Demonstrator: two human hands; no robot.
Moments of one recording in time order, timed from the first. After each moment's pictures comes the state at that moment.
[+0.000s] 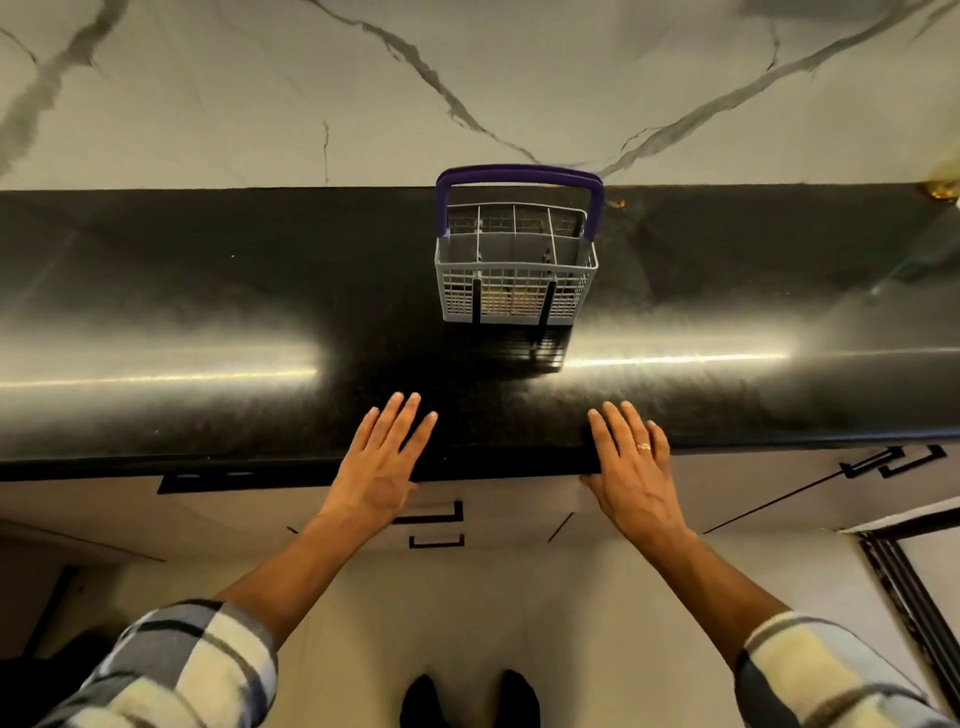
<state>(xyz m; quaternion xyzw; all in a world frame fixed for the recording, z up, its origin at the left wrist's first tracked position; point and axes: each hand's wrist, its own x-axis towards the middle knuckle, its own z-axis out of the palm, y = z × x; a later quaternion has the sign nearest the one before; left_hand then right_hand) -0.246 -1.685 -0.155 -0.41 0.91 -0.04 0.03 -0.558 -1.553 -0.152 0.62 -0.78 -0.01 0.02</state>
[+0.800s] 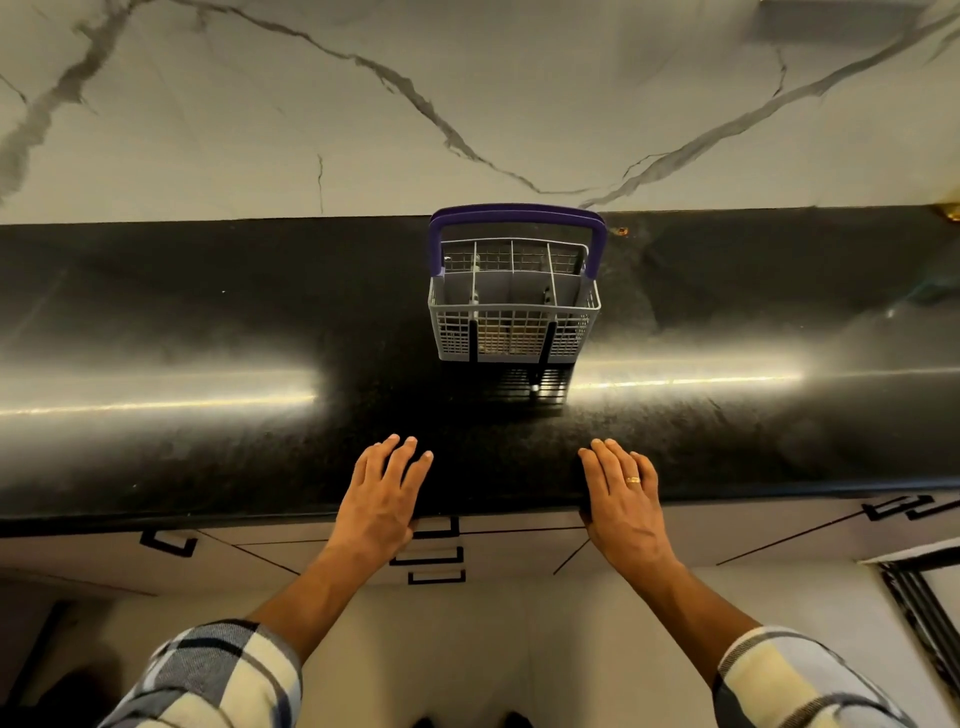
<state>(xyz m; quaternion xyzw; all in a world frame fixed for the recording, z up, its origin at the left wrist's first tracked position) -0.269 -1.714 -0.166 -0.43 0.90 -0.02 0.07 -0.566 -1.591 -0.178 0.63 -0.77 0.03 0.04</state>
